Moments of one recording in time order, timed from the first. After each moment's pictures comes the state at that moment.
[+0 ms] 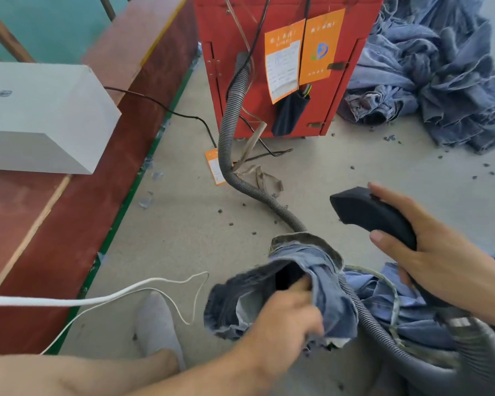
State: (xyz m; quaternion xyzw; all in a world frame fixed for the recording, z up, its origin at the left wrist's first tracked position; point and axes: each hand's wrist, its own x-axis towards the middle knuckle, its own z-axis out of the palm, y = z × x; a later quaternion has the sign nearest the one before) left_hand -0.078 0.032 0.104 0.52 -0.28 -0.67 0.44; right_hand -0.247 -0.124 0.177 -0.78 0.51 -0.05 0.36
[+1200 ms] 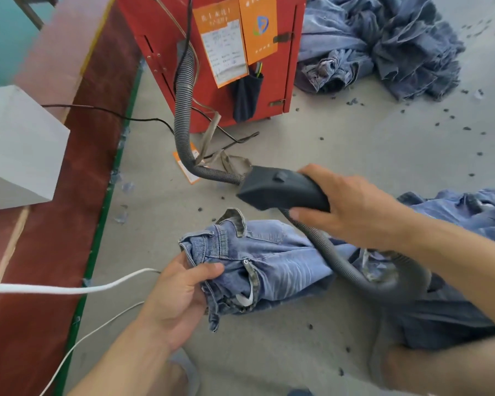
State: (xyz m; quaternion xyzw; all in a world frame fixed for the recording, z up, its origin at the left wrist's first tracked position) left_hand 0.017 0.039 0.090 0.55 -0.04 -0.65 0.53; right_hand -0.217 -0.138 0.140 -0.86 0.37 -0.08 0.34
